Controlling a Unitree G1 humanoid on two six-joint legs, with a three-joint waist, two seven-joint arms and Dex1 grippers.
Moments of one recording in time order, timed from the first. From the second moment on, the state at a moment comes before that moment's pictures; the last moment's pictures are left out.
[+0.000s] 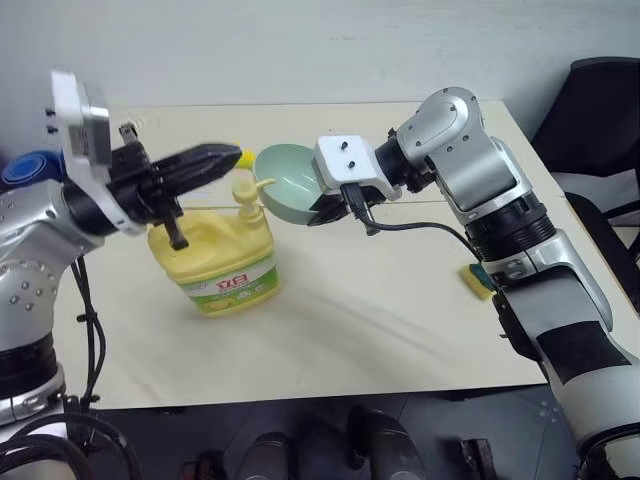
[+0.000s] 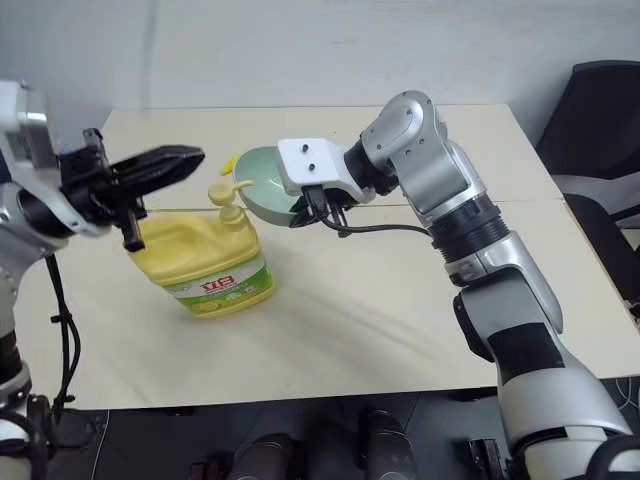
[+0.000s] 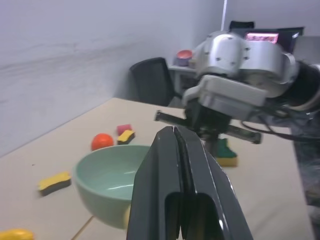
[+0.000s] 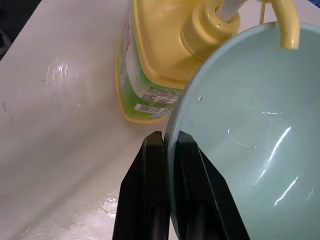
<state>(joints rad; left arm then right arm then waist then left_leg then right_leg) -0.62 0.81 0.31 -0.28 -0.85 0.73 -0.71 -1.31 -0.43 0.43 0.42 -0.02 0.22 1.51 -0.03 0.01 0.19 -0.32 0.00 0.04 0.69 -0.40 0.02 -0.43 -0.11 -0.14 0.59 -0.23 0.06</state>
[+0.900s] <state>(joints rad) -0.65 0.81 0.21 -0.28 -0.80 0.90 -0.64 -1.37 -0.42 0.46 0.50 -0.08 0.15 1.52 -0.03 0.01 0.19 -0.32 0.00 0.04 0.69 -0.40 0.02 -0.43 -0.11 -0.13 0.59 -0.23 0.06</state>
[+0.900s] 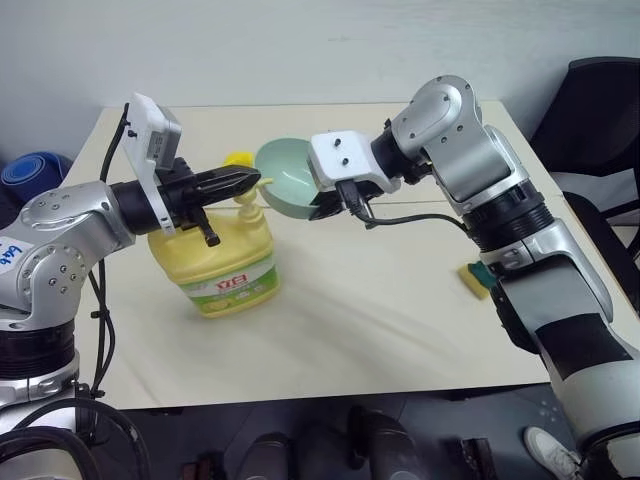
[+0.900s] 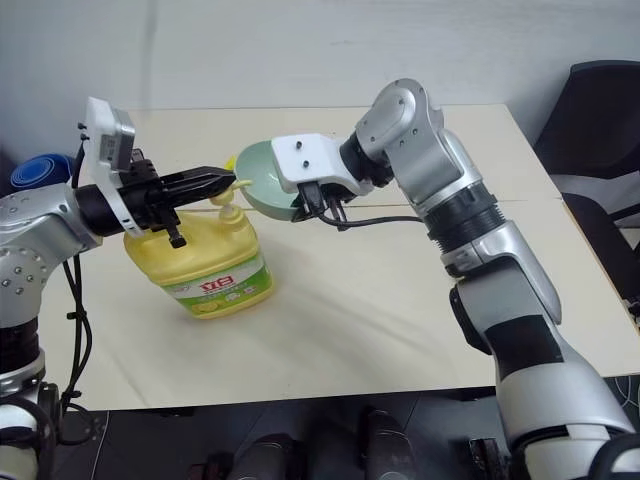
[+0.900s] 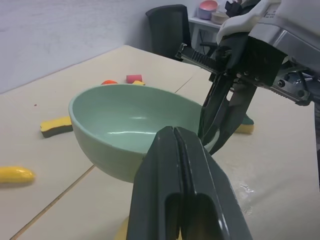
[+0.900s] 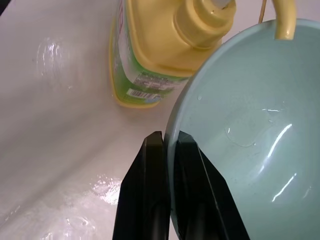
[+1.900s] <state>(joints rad) -0.54 0.76 0.26 -0.33 -0.82 0.92 -0.59 -1.40 -0.36 0.47 0.55 -0.12 0.14 1.53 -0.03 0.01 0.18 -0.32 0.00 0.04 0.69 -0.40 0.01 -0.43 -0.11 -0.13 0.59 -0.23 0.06</state>
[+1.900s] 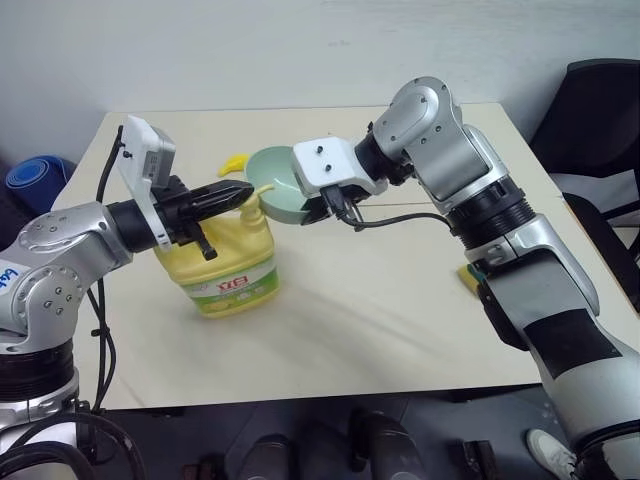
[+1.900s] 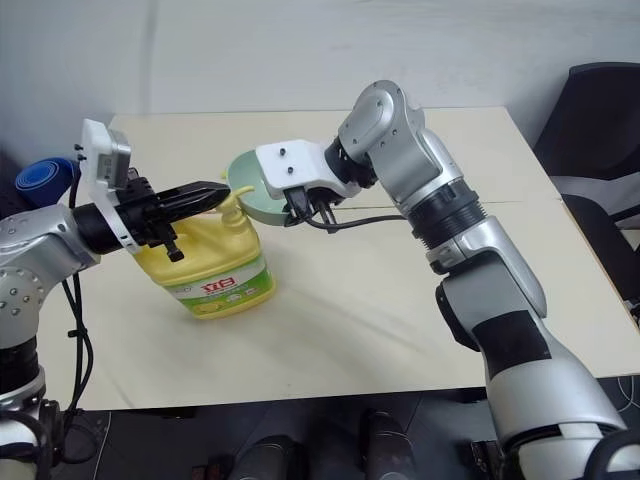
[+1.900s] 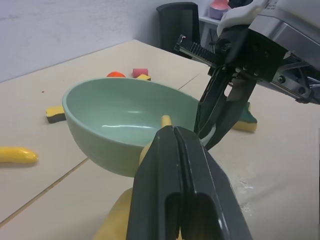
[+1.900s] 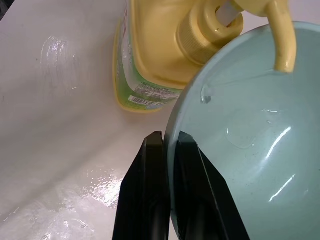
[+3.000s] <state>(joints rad) 0.19 0.72 0.56 -0.58 -0.89 0.61 -1.00 -0.87 -0.73 0.34 0.42 -0.14 0.13 1.32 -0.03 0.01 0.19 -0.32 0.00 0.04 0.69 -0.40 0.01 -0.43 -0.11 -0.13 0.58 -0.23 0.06</state>
